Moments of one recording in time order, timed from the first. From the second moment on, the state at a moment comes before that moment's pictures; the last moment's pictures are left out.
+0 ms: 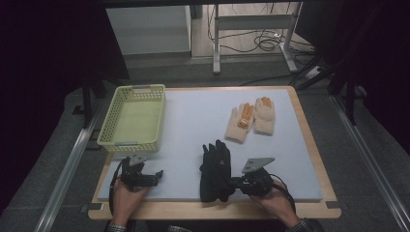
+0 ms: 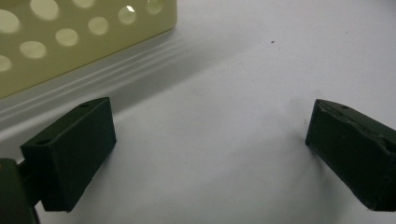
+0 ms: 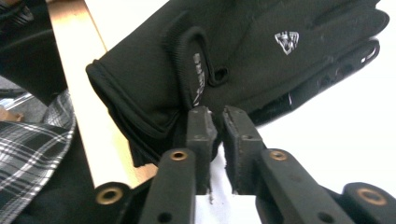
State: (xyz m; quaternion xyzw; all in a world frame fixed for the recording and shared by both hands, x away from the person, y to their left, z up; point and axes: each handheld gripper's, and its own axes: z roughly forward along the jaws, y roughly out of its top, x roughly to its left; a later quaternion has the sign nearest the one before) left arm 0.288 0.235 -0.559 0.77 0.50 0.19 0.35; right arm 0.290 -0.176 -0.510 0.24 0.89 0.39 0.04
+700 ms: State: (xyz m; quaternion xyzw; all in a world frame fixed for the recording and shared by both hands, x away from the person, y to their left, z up) left arm 0.288 0.235 -0.559 0.77 0.50 0.19 0.35; right arm 0.283 -0.141 -0.478 0.19 0.89 0.41 0.01
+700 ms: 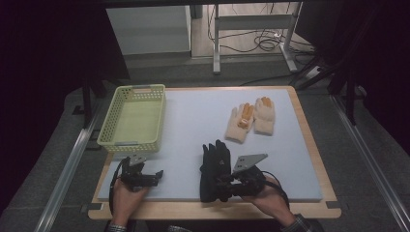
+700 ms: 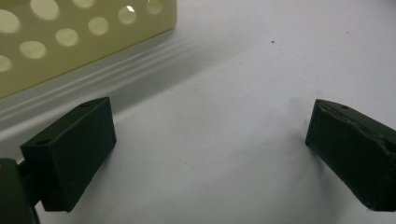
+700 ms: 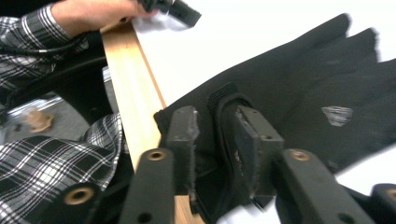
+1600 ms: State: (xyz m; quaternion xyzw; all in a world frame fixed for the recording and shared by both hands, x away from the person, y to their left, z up) left arm 0.288 0.235 -0.559 0.77 0.50 0.19 0.35; right arm 0.291 -0.172 -0.514 0.24 0.89 0.38 0.03
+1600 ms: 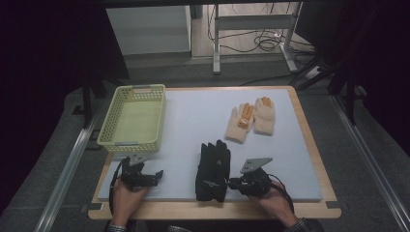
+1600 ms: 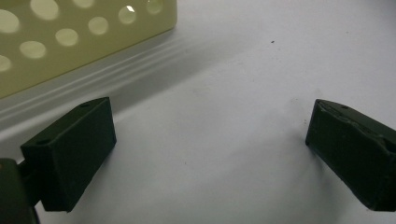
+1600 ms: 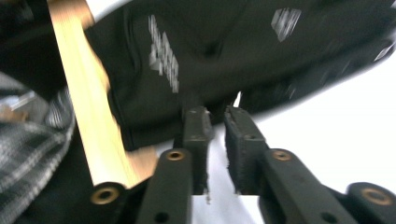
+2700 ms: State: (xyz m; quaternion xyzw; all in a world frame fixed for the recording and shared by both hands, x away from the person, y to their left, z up) left arm 0.288 0.233 -0.550 0.80 0.47 0.16 0.34; right arm 0.316 -0.124 -0.524 0.22 0.88 0.40 0.08
